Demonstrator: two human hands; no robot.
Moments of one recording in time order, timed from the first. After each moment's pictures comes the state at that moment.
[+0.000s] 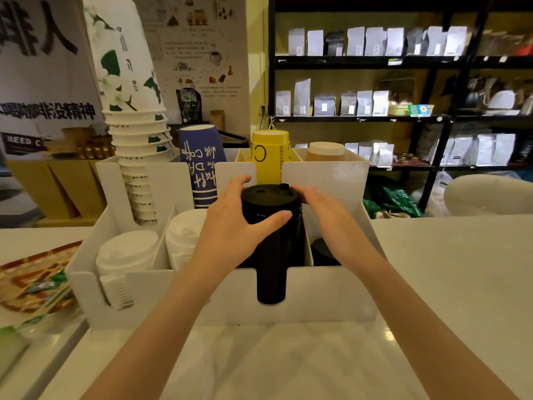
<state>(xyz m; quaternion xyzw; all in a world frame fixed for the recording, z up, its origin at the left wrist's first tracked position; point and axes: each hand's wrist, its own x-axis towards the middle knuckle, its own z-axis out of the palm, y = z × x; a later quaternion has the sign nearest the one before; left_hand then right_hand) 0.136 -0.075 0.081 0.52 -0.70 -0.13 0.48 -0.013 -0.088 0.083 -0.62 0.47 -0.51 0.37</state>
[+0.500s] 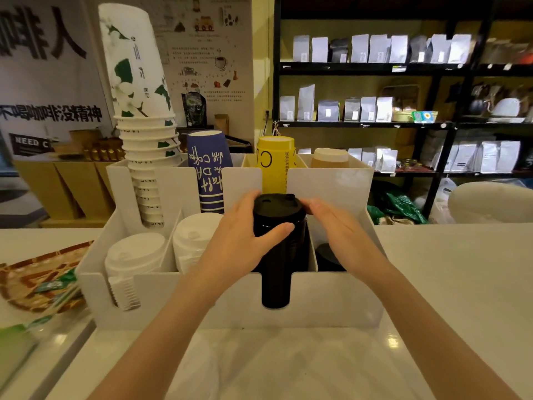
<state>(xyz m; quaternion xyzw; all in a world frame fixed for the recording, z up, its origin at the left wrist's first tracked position) 0.137 -0.066 0.081 0.51 -0.73 -0.16 0.43 -0.024 -0.079 0.076 -0.69 0.43 -0.48 0.34</state>
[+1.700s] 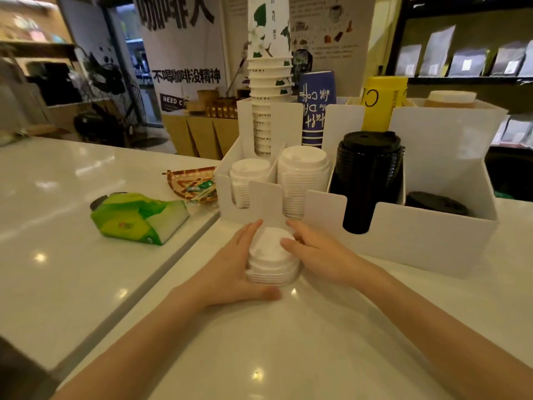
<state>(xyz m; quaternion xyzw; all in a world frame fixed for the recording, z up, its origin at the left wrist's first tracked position) 0.235 0.073 -0.029 0.68 -0.67 -0.19 0.25 0.071 -0.015 -0.011 -0.84 0.36 -0.16 0.37</state>
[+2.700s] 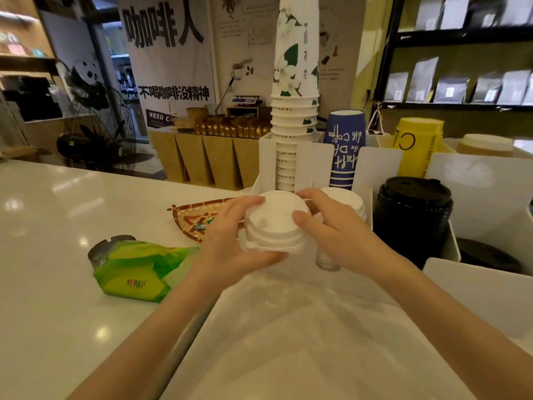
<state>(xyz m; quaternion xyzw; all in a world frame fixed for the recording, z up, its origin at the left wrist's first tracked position) 0.303 0.031 0.045 0.57 -0.67 -0.04 0.48 0.134 -0.025 0.086 -0.84 0.35 -0.31 0.27</state>
